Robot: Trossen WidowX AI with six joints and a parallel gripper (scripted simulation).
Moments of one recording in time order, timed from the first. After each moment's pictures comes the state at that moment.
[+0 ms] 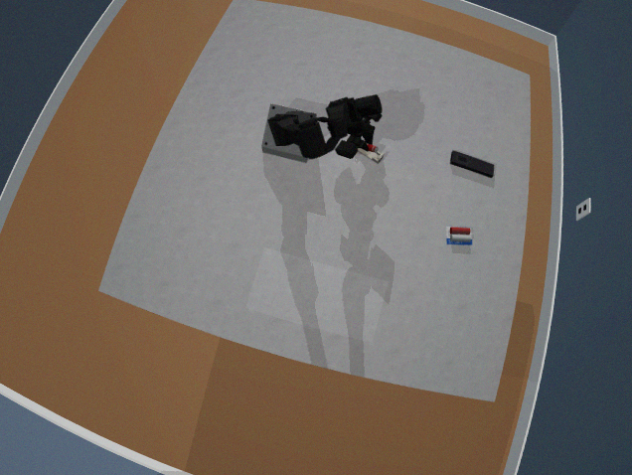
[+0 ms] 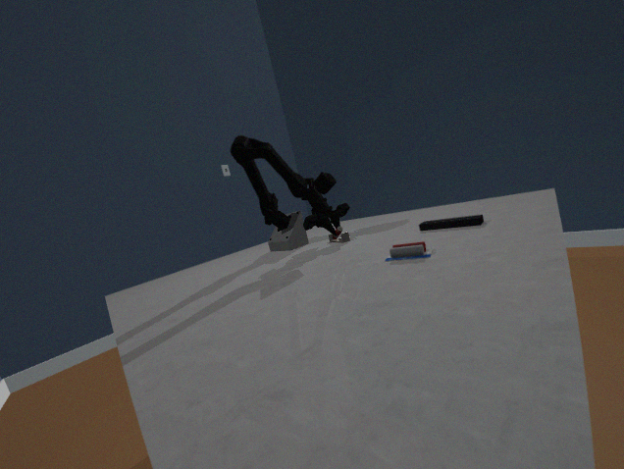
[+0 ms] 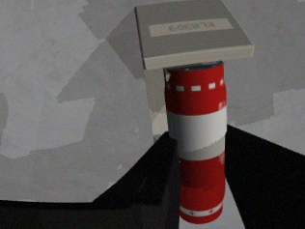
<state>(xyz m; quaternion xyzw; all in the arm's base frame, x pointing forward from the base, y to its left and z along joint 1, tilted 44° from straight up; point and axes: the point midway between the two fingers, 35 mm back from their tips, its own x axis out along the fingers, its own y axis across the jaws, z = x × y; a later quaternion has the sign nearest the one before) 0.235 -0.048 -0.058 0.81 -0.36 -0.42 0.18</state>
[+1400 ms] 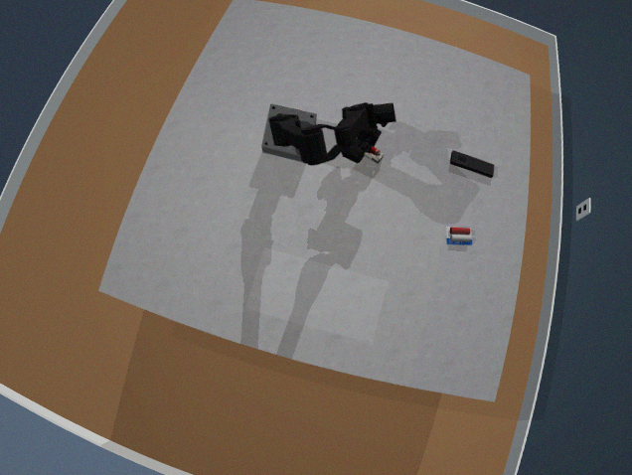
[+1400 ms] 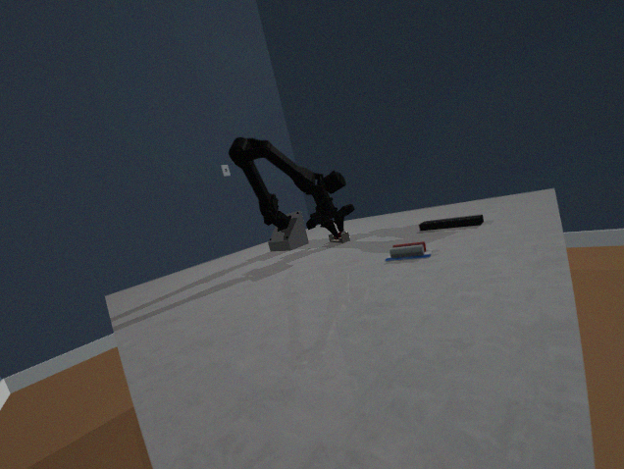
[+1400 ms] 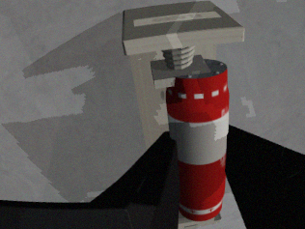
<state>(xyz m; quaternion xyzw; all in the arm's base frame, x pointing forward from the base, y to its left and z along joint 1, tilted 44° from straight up) 0.247 -0.056 -0.065 0.76 -0.39 -0.51 0.13</state>
